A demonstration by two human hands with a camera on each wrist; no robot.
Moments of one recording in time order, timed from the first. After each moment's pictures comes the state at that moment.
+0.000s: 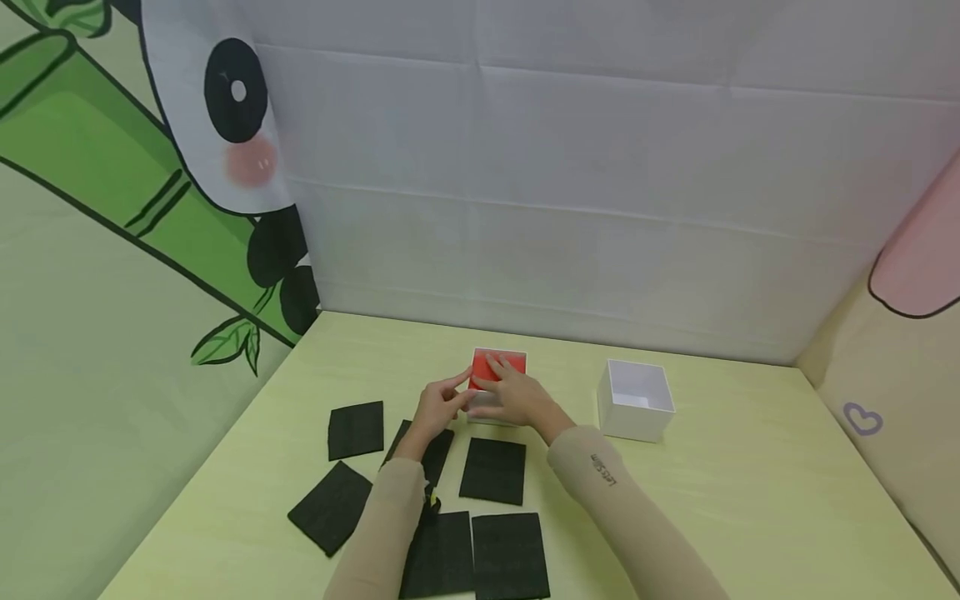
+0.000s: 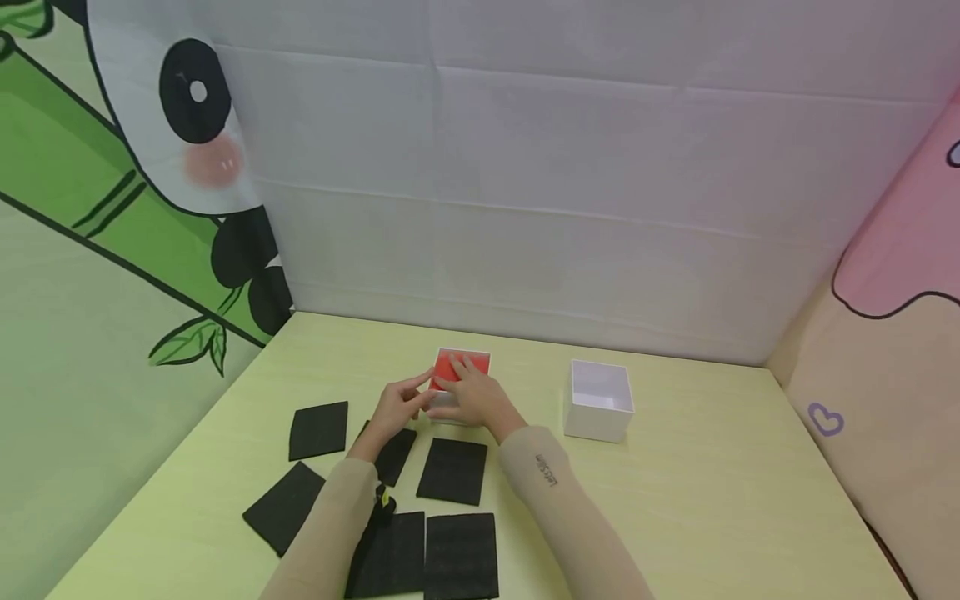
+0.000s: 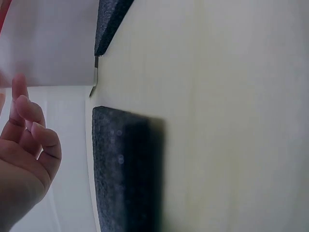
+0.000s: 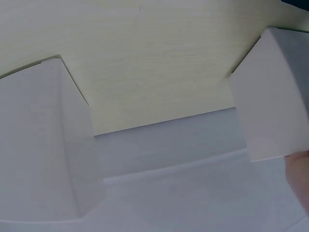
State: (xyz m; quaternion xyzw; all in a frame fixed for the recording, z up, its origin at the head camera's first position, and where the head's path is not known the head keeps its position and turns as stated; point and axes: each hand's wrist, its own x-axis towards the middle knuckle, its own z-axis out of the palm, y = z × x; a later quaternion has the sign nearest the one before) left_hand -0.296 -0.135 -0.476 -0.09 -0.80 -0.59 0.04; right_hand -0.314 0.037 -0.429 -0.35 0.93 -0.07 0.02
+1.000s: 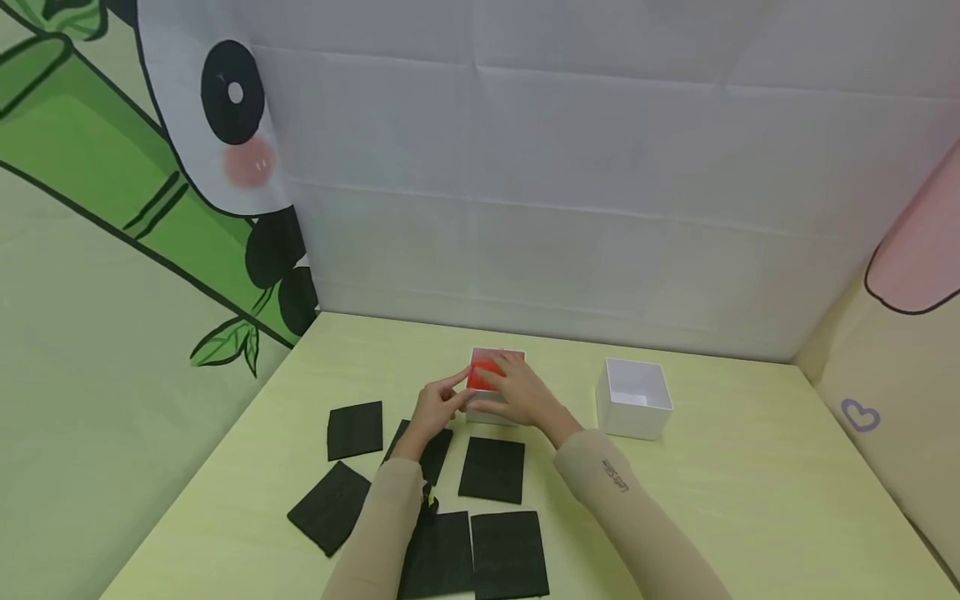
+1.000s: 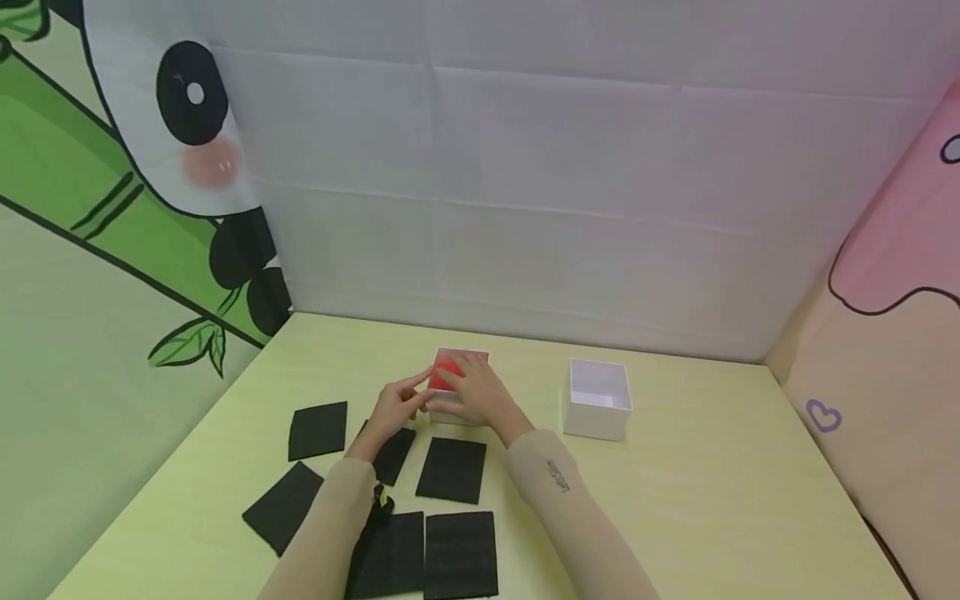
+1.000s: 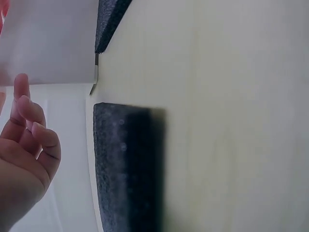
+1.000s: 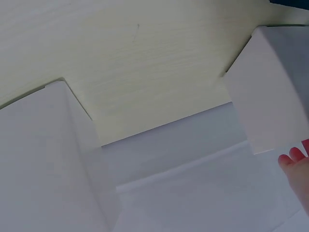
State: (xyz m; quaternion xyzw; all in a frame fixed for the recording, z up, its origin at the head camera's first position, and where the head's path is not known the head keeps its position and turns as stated) left_hand -0.296 -0.135 -0.477 -0.08 -0.81 -0.58 0.04; right_hand -0.313 0.049 -0.427 -0.43 0.89 -0.12 -0.10
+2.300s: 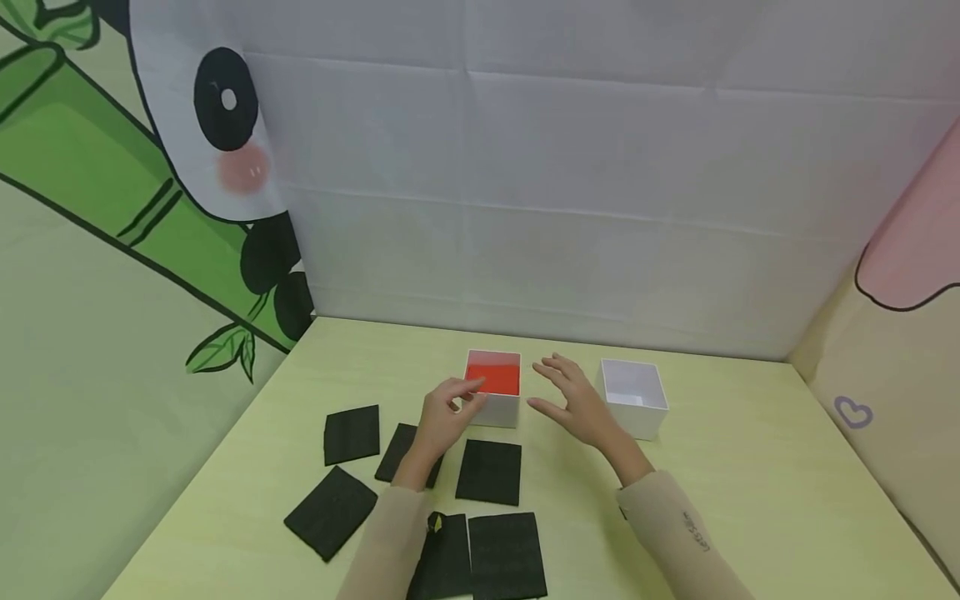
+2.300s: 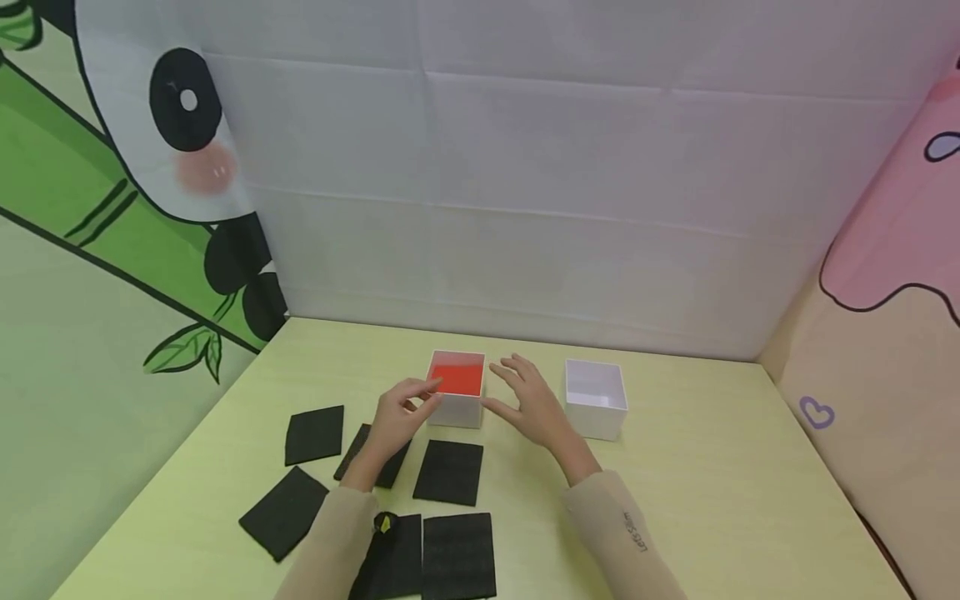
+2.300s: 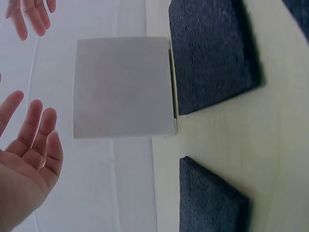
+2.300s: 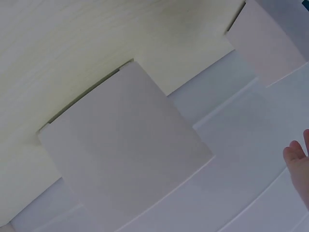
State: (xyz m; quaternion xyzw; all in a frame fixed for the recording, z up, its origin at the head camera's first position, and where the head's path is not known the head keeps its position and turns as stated) left_hand -0.256 -0.108 -0.439 -0.17 -0.81 -0.53 0.18; right_hand -0.277 0.123 -0.415 -0.33 0.88 -0.30 -0.16
